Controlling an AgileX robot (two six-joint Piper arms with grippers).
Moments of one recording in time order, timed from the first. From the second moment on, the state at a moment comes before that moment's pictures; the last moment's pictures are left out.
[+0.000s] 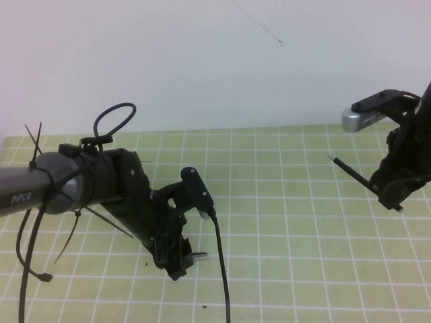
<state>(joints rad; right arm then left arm) 0.20 1.84 -1.50 0.12 1.23 -0.46 -0.46 1.91 -1.11 -0.42 0.62 1.14</state>
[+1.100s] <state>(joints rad) 0.25 1.82 -1.40 0.44 1.31 -0.47 -0.49 1.67 -1.11 -0.15 0.71 1.17</state>
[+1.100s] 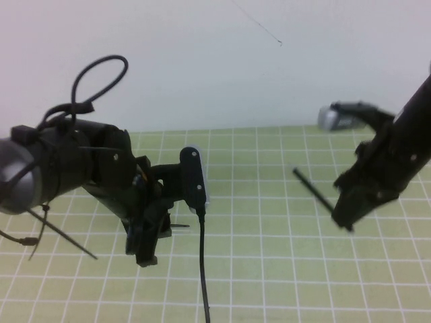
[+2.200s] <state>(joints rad) 0.53 1.63 -0.86 0.85 1.27 -0.91 -0.71 1.04 -0.46 -0.29 0.24 1.60</state>
